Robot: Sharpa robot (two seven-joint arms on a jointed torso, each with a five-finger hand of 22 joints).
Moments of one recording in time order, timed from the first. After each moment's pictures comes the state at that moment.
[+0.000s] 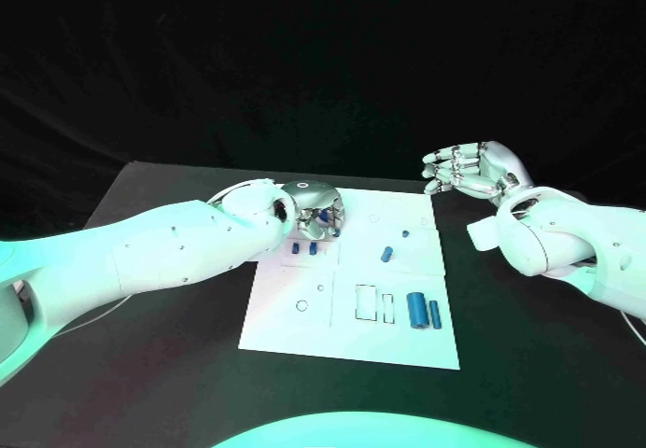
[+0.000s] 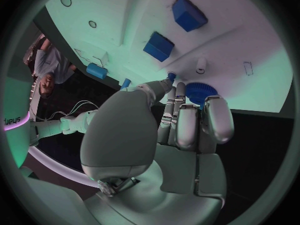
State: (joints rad) left arm 1.24 -0.54 -0.10 1.23 -1.57 -0.18 0.00; left_hand 1.41 -0.24 0.65 0.11 0.12 0.97 0.14 0.25 0.42 1.13 0.08 0.20 0.12 1.47 0.00 1.39 1.20 0.09 1.39 0.09 1.32 1.23; right arm 1.29 -0.89 -0.15 1.47 -0.41 -0.52 0.34; right_hand 1.27 -0.14 0.51 0.08 0.33 0.90 0.21 0.16 0.44 1.15 0.13 0.13 0.07 1.22 0.08 0.16 0.41 0.17 1.14 0.18 0.15 0.15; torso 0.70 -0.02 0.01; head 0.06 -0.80
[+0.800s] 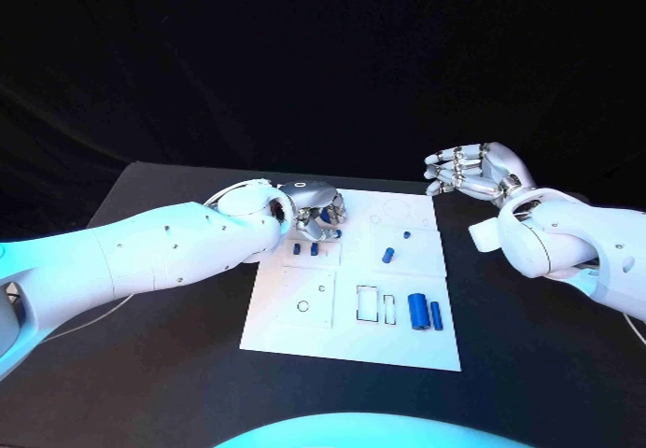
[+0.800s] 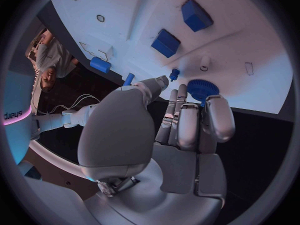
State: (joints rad) left arm 1.24 -0.57 -0.10 1.26 -1.52 -0.20 0.02; left_hand 1.37 -0.28 0.62 0.11 0.12 0.90 0.16 0.18 0.38 1.11 0.10 0.12 0.10 1.46 0.02 1.39 1.17 0.09 1.38 0.10 1.31 1.21; right arm 1.29 -0.89 -0.15 1.47 -0.41 -0.52 0.34; right_hand 1.27 -0.14 0.52 0.08 0.33 0.90 0.21 0.16 0.44 1.15 0.13 0.13 0.07 1.22 0.08 0.16 0.41 0.17 1.14 0.18 0.15 0.15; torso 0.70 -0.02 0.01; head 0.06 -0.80
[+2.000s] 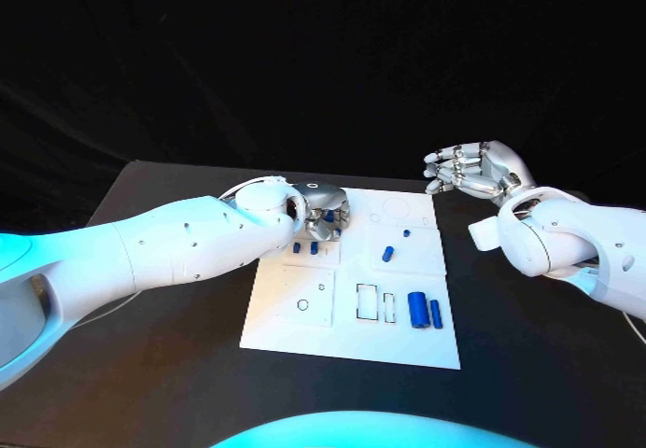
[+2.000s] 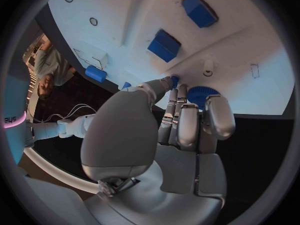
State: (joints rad) left arm 1.24 -0.50 -0.10 1.21 -1.59 -0.10 -0.04; left_hand 1.41 -0.24 0.61 0.07 0.11 0.94 0.13 0.19 0.37 1.07 0.09 0.19 0.14 1.45 0.01 1.39 1.15 0.09 1.38 0.10 1.30 1.21; right arm 1.29 -0.89 -0.15 1.47 -0.41 -0.52 0.34; right_hand 1.27 -0.14 0.52 0.08 0.33 0.90 0.21 0.16 0.44 1.15 0.13 0.13 0.07 1.22 0.08 0.16 0.41 0.17 1.14 0.18 0.15 0.15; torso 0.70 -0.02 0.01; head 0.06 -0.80
